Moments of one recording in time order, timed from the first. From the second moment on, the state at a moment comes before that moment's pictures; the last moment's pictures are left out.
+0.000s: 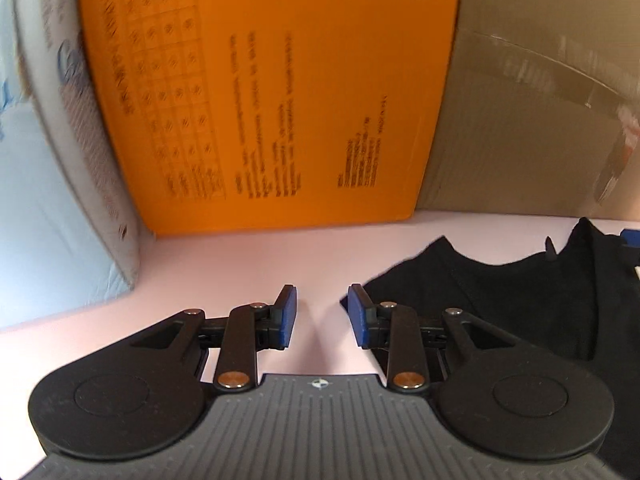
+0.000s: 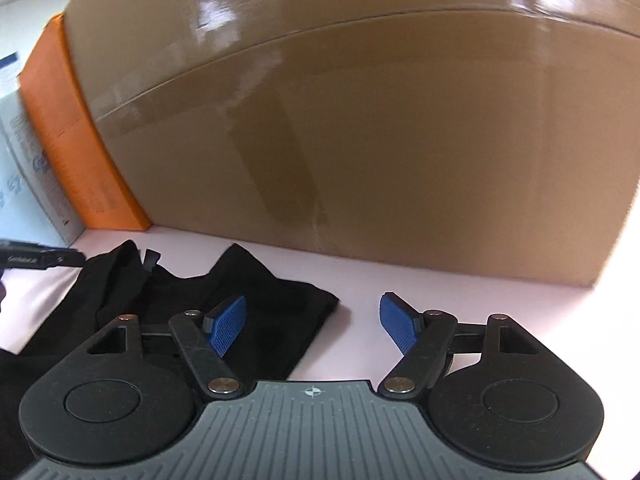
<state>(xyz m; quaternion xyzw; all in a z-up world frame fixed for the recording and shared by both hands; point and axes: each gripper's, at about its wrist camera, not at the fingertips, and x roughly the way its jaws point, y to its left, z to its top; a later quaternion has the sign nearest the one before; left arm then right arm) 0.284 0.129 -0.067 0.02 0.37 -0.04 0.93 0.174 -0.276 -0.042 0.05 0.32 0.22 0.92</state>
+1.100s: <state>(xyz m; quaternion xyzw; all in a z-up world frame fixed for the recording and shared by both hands) 0.191 0.182 -0.007 -0.01 0.38 0.10 0.92 0.101 -0.287 0.009 -0.02 0.28 0.14 0.95</state>
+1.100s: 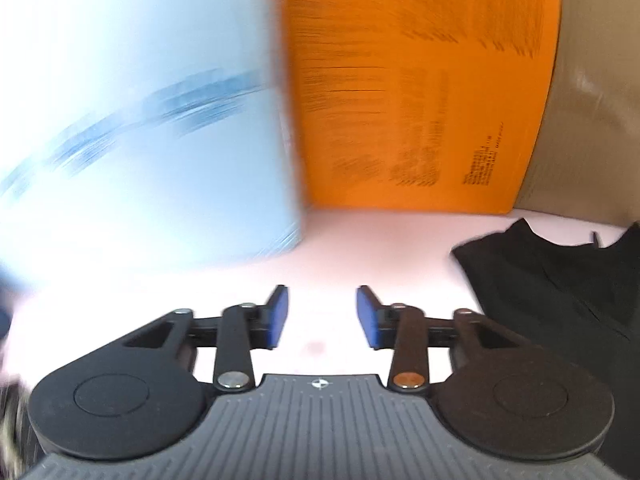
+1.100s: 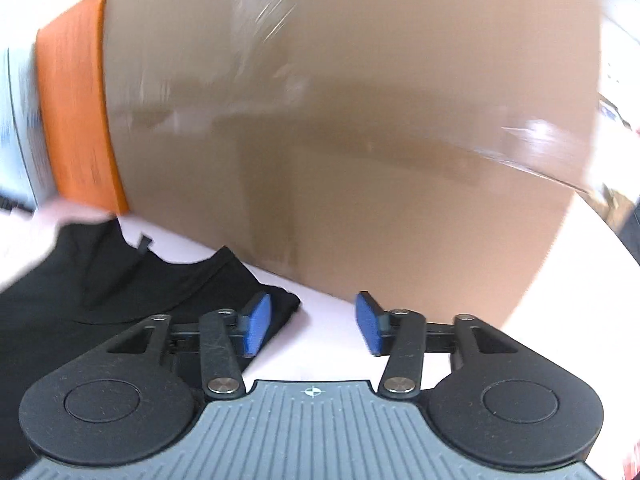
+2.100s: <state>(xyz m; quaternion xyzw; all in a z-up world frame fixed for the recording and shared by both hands) -0.073 0.069 -0.016 0.25 0.32 -0.16 0.90 -0.190 -0.243 -0.023 0.04 0.34 0.28 0.90</state>
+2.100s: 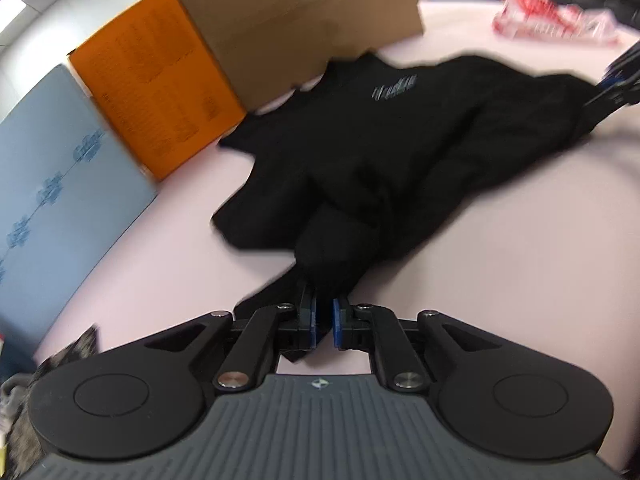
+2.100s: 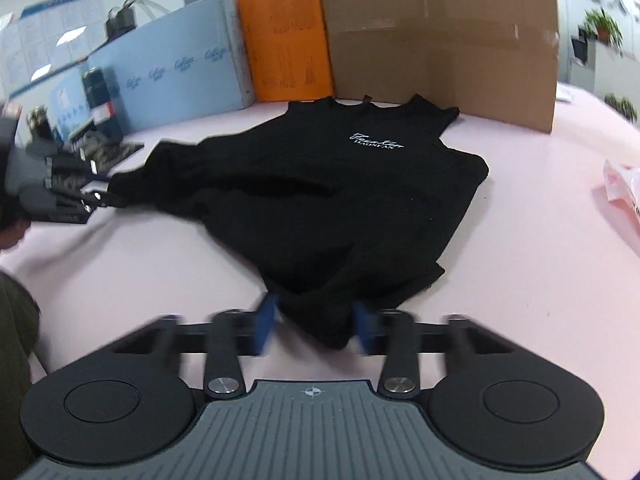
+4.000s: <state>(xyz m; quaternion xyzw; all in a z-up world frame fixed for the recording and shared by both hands) 0.015 0.122 0.014 -0.03 0.36 0.00 0.93 -0.040 -0.312 -0.035 0.38 0.38 0.27 0.80</state>
